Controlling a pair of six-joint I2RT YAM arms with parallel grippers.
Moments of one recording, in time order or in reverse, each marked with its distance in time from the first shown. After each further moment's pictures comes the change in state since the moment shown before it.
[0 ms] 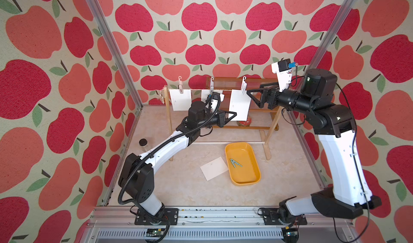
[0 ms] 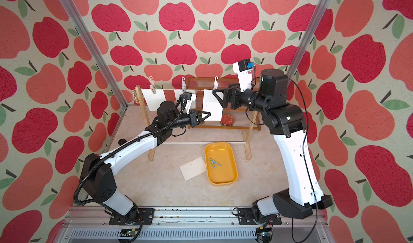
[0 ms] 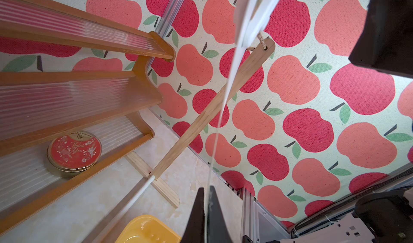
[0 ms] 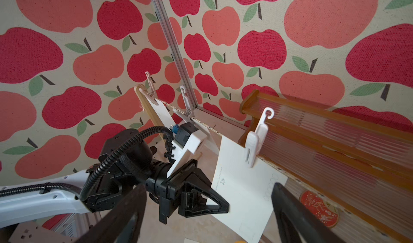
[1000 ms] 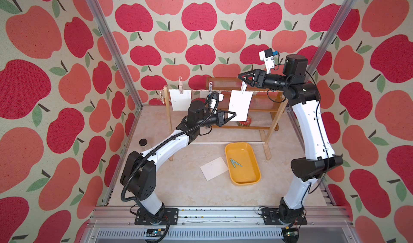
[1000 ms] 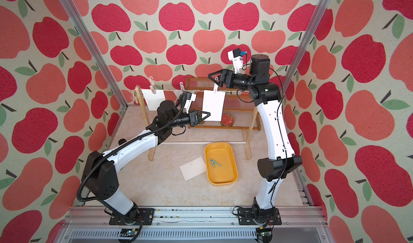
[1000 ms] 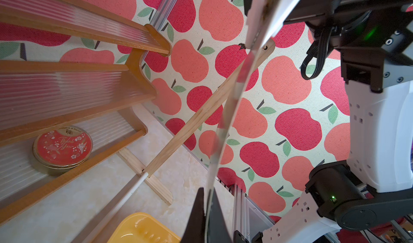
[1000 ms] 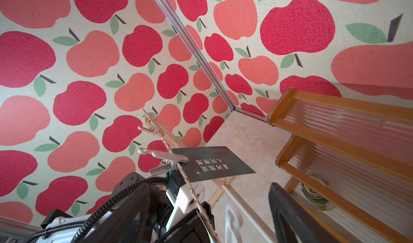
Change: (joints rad) left arm 0.021 0.032 0.002 0.047 0.066 -0.057; right arm -0.106 0.369 0.192 0.198 -0.381 0.277
